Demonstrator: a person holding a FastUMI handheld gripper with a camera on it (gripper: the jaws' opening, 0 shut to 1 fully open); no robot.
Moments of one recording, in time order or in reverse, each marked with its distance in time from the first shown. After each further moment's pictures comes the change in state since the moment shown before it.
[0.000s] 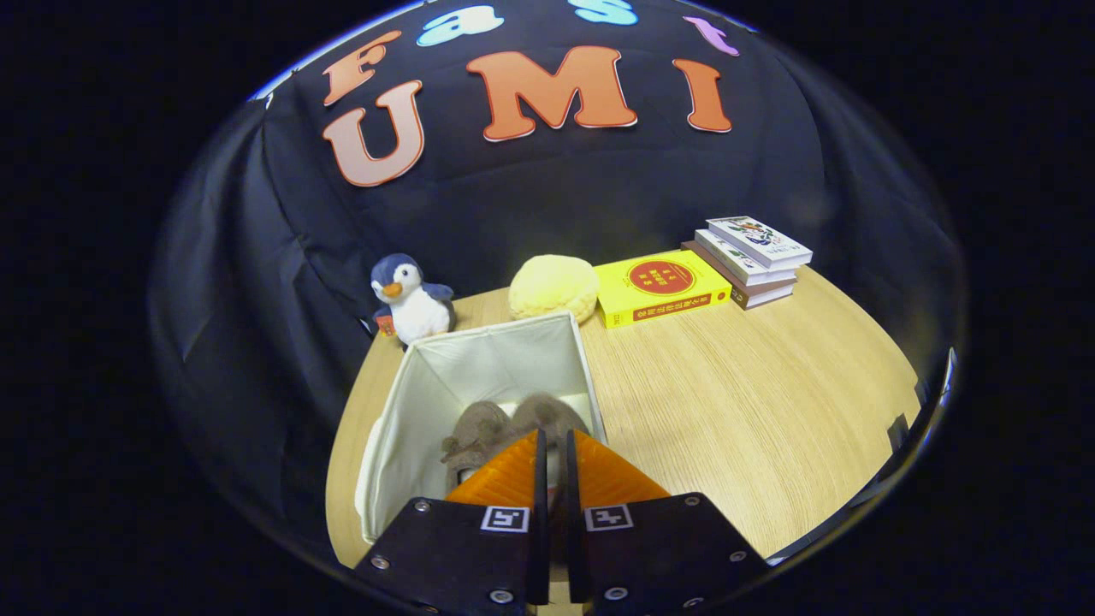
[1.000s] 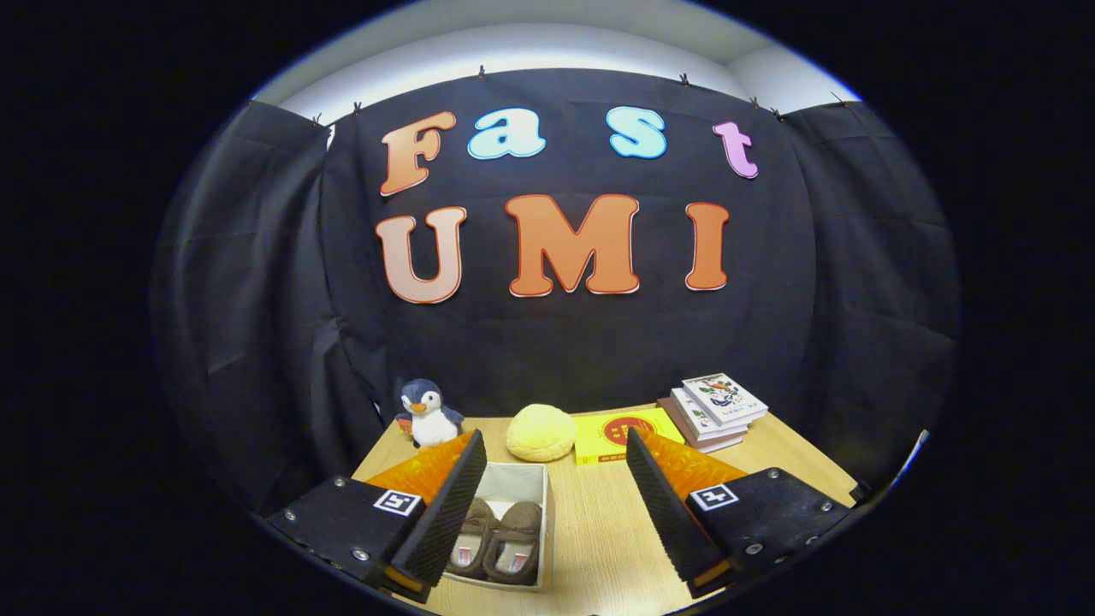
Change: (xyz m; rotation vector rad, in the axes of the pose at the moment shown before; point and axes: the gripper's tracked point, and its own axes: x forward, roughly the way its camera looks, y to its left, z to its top) arm -0.131 -0.026 0.148 -0.153 -0.430 0.010
